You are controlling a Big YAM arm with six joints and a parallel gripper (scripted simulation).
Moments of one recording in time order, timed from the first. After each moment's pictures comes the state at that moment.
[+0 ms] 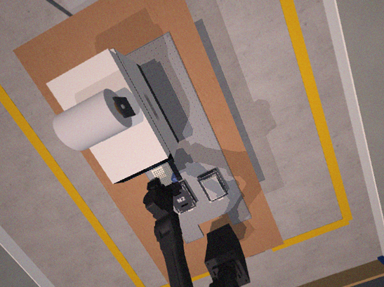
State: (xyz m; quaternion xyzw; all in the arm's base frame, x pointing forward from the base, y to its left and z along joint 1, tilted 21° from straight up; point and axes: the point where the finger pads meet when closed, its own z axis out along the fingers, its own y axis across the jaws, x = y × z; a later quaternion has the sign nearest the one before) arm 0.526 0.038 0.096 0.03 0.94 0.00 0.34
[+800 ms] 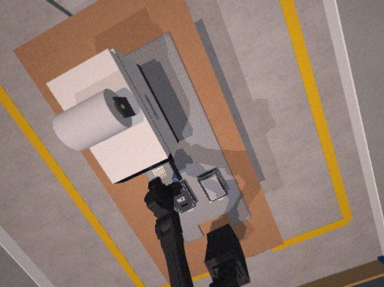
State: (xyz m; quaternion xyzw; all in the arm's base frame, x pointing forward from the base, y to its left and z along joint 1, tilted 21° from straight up) arm 0.526 0.037 0.085 0.03 0.94 0.00 0.34
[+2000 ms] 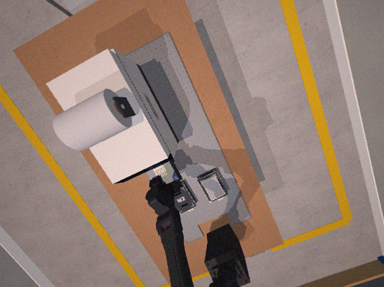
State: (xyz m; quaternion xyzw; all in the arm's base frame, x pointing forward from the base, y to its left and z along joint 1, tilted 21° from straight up) arm 0.530 0.037 0.070 0.03 0.94 0.00 0.34
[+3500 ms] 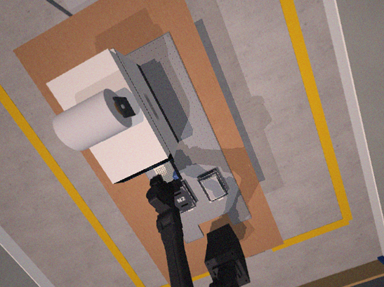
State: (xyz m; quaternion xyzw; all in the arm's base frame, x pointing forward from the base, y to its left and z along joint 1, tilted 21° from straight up) arm 0.534 0.038 0.059 0.03 0.94 0.00 0.34
